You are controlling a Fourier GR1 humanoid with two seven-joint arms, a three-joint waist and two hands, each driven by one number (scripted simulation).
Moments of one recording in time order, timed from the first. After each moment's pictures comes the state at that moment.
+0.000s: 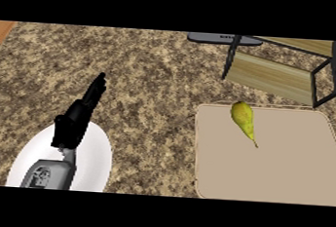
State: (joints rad) left arm -0.15 0.06 -0.02 -1.47 -0.17 -0.03 0.03; right arm -1.07 -0.39 -0.27 -0.94 1.36 -0.53 0.83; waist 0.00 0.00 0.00
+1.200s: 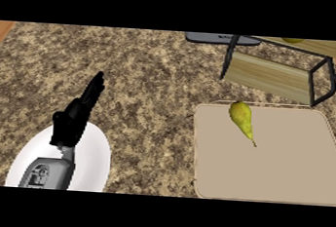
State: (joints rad) left arm -0.17 0.06 0.00 -1.45 -0.16 -0.03 0.03; right arm -1.11 -0.44 -0.40 -1.32 1.12 -0.54 0.88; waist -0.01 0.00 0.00
